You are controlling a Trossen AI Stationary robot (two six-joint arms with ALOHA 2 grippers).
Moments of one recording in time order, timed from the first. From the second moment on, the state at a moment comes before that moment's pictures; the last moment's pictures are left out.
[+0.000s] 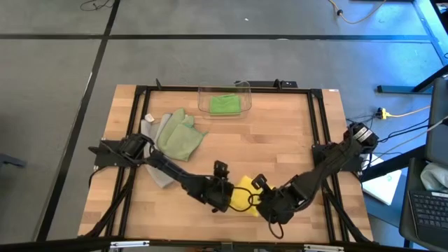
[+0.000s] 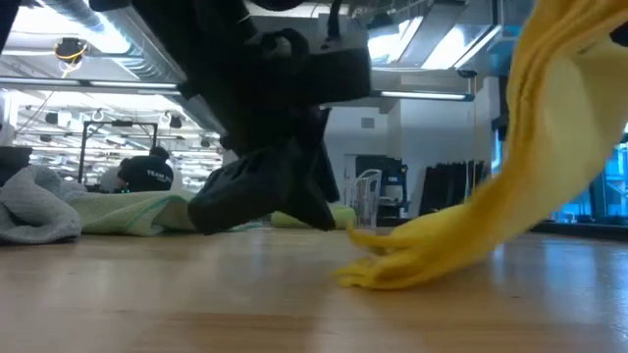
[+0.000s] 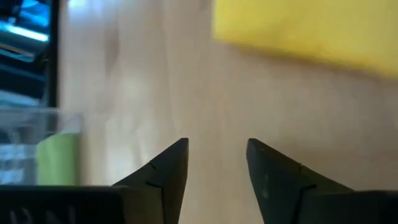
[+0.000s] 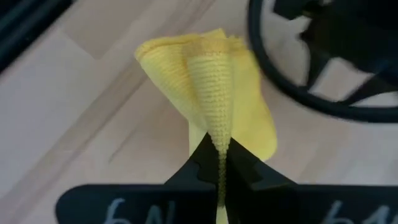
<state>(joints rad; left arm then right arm) -0.45 2.12 1.41 -0.48 -0.79 0.00 0.68 1.72 1.36 -0.85 0.25 -0.11</state>
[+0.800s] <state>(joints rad) -0.53 2.00 1.41 -0.70 -1.12 -0.31 0.47 1.82 1.27 -0.48 0.04 -0.46</state>
